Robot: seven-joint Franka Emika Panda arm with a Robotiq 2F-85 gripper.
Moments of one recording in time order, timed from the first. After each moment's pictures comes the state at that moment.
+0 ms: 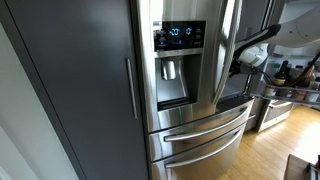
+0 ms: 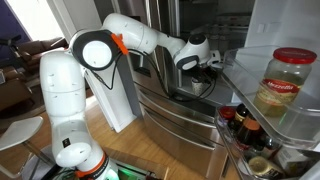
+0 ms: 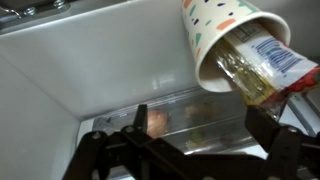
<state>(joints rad) -0.57 0.33 -0.07 -1.83 0.53 2.65 -0.49</state>
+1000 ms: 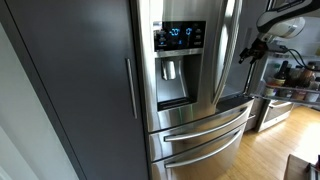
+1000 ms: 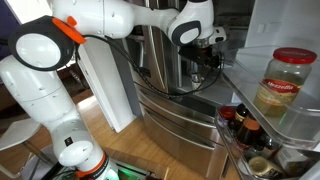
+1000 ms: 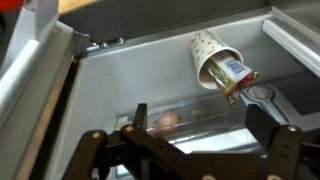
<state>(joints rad) -0.50 0.02 -0.28 -1.86 0.29 2.21 -0.37</state>
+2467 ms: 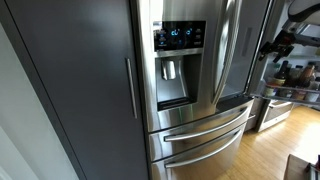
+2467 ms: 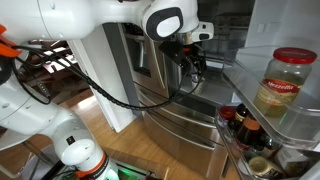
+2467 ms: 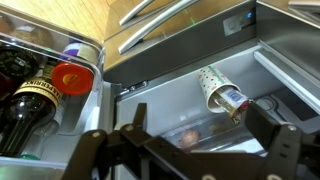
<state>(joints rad) -0.44 -0.32 -0.37 -2.09 0.09 2.10 -0.12</state>
